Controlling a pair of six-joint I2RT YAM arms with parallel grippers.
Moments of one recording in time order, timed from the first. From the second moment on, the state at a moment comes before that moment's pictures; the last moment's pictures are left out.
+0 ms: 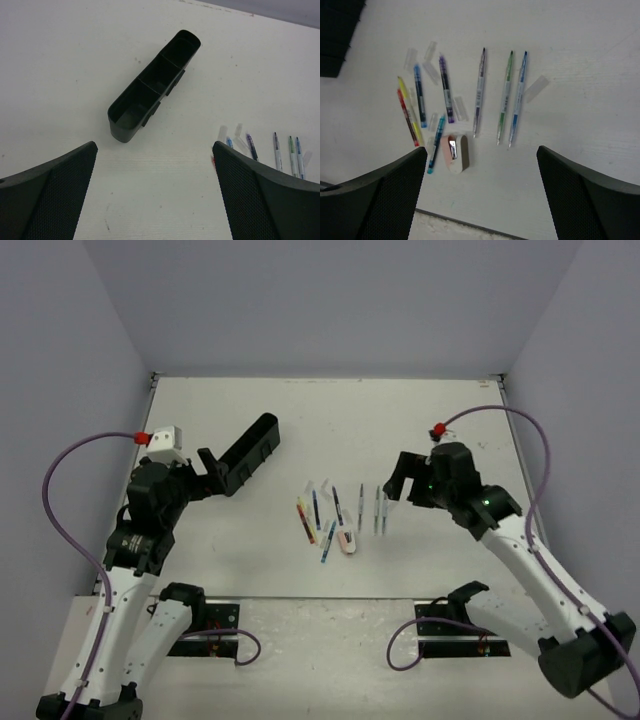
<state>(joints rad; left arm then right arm) -0.17 0.64 0.80 -0.50 -0.07 -0.30 0.43 0.95 0.92 -0.68 0.03 0.57</state>
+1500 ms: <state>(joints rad) -0.27 0.66 0.79 -0.49 -0.05 -0.30 0.58 1.63 0.98 -0.58 0.27 0.67</state>
